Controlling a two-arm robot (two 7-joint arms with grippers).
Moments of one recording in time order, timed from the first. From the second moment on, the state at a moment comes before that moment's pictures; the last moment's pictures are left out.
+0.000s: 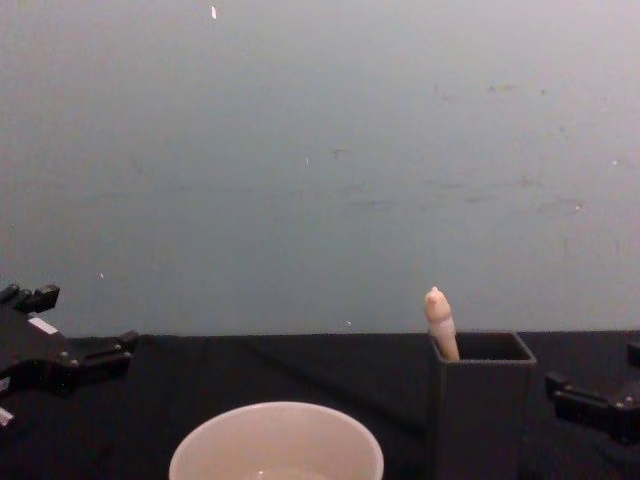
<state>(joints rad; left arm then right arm) -0.20 0.60 0.45 -1.41 -0.25 -0.12 0.03 0.06 0.26 -0.17 -1.47 0.06 0.00 0.20</state>
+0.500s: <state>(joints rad) -0.20 0.60 0.45 -1.41 -0.25 -0.12 0.03 0.06 0.26 -0.17 -1.48 0.06 0.00 0.20</state>
